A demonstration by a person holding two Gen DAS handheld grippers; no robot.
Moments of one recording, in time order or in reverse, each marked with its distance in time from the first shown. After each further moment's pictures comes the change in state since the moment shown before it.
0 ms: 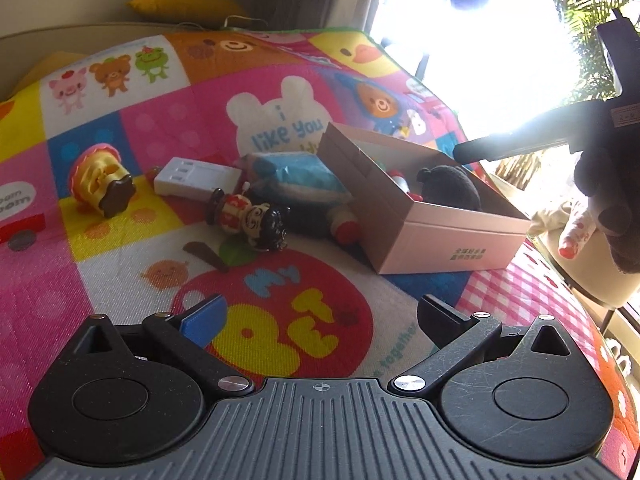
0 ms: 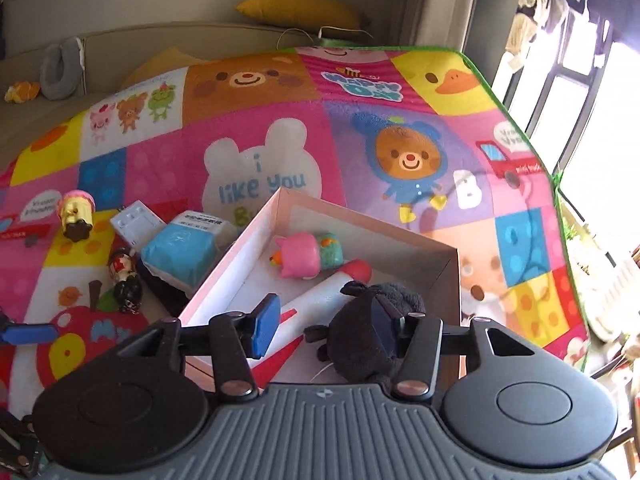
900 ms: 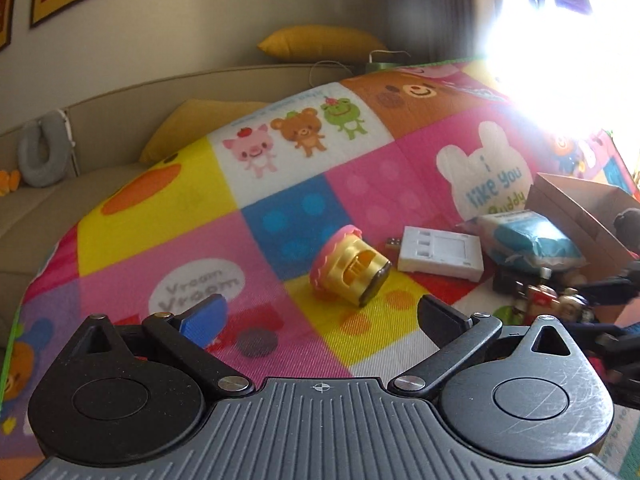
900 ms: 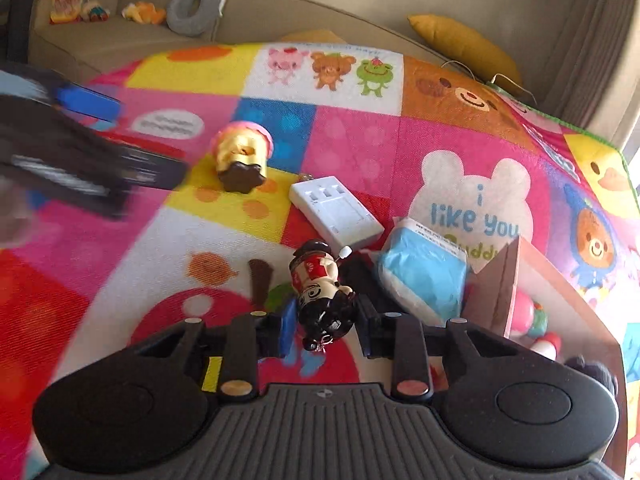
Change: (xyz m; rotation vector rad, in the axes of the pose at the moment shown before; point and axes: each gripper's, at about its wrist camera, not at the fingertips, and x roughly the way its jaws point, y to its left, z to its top) left arm -0.008 0.102 0.053 0.061 -0.077 0.452; right arm 0.040 0.176 -0.040 -0.380 -0.063 0.170
